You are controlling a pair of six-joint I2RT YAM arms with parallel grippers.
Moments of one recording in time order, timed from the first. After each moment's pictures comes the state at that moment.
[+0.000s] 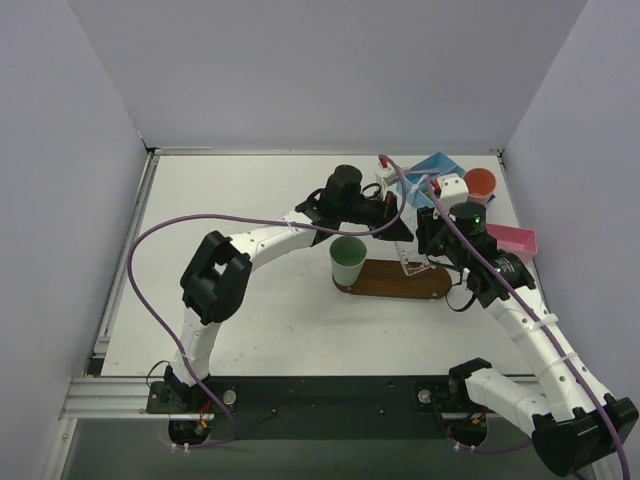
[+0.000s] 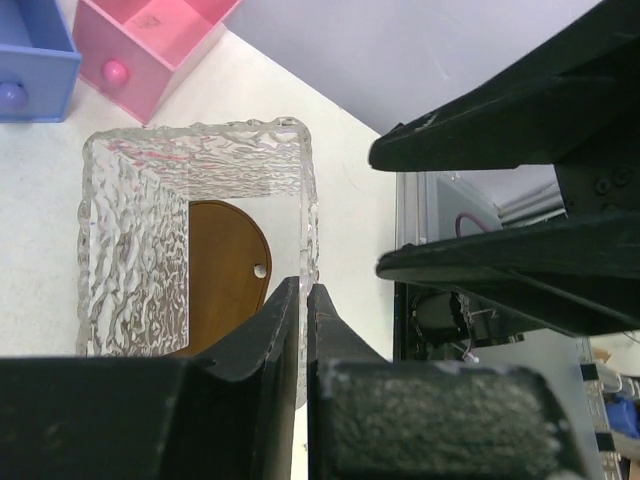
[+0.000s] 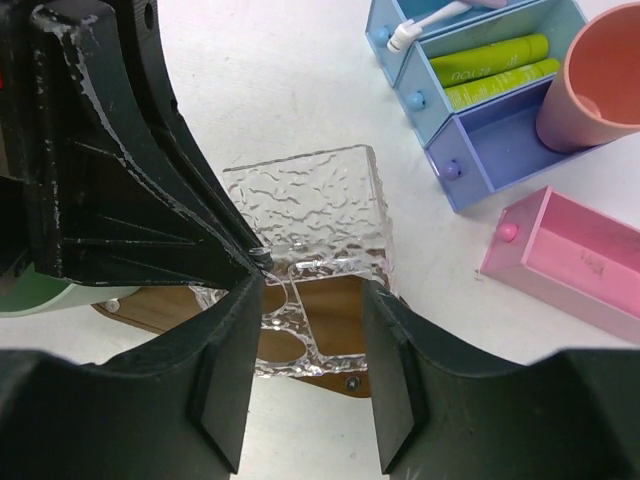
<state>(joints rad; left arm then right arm) -0.79 2.09 1.70 0.15 0.80 -0.48 0.36 0.97 0.96 -0.50 0.15 -0.01</state>
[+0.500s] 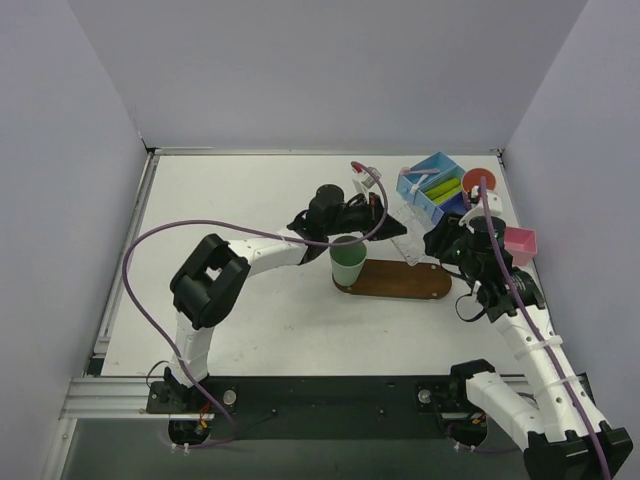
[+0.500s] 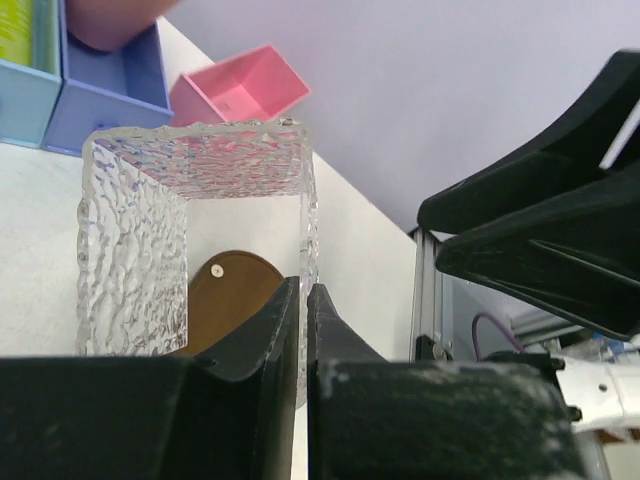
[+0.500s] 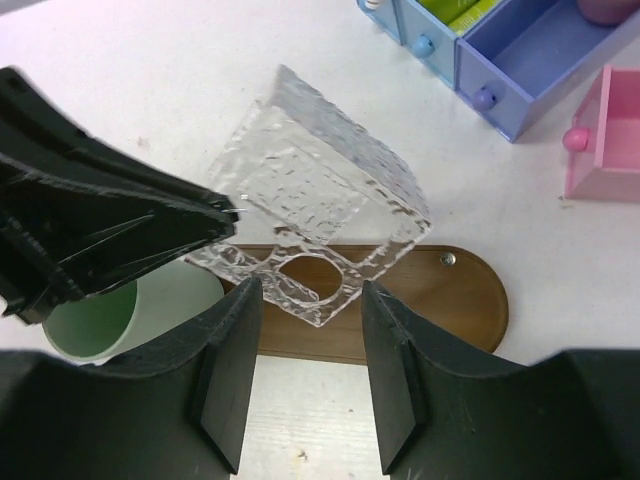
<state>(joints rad) -0.79 2.04 1.43 0.54 0.59 -0.68 0.26 0.85 0.85 -0.47 0.11 0.34</state>
